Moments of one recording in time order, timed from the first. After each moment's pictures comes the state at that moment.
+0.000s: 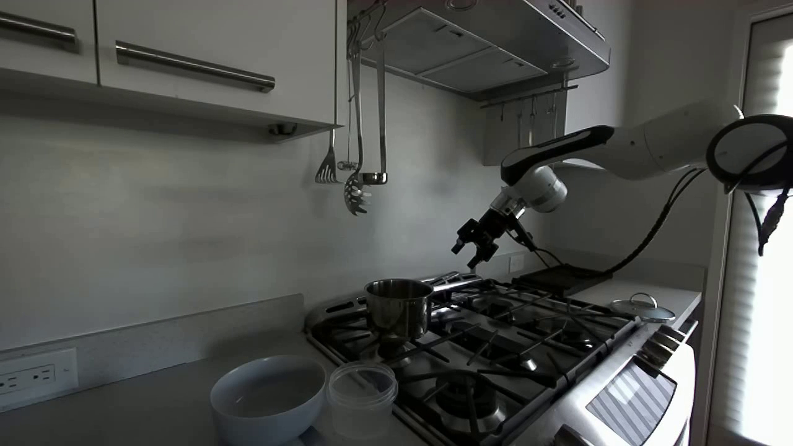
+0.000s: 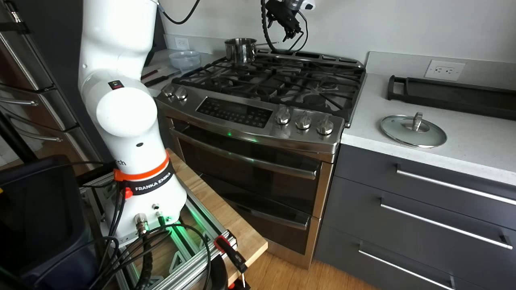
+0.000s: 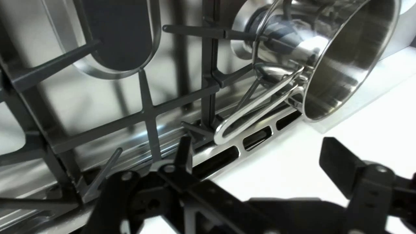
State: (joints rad) arm -0.04 0.40 0.20 -1.49 0.67 2.10 -0.42
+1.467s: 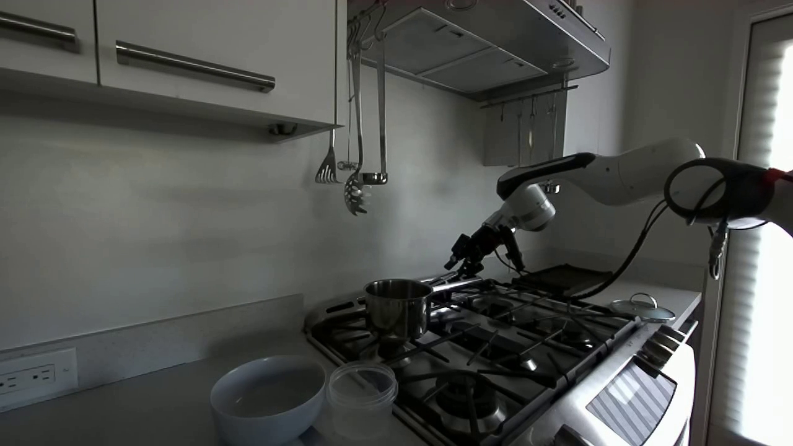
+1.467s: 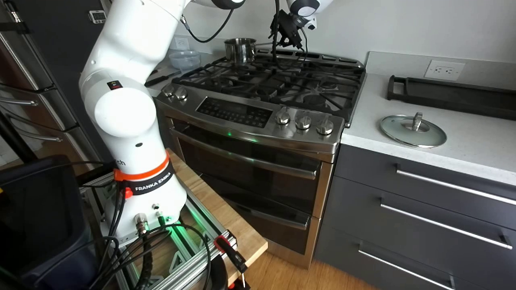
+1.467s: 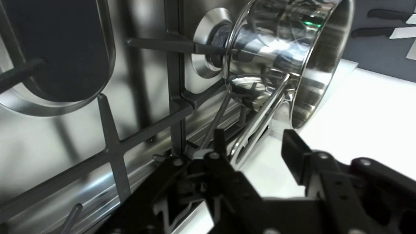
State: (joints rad) arm -0.07 0.64 0.20 -1.25 0.83 1.86 -0.46
